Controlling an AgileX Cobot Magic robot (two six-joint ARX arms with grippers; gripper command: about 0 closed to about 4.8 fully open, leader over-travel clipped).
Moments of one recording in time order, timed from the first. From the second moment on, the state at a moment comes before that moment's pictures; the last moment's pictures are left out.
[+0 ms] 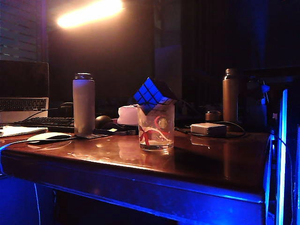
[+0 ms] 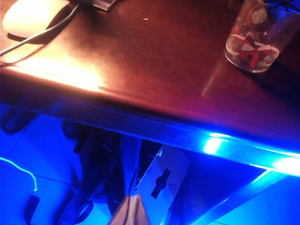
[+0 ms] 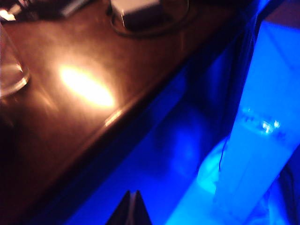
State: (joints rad) left arm -0.15 0.35 0.15 -0.22 0.24 -0.04; right arm 0.04 0.10 0.09 -0.33 -0.13 0.09
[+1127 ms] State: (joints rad) left arm -0.13 0.00 0.15 -0.23 0.24 -0.04; right arm 0.04 0.10 0.06 -0.31 -0.13 0.03
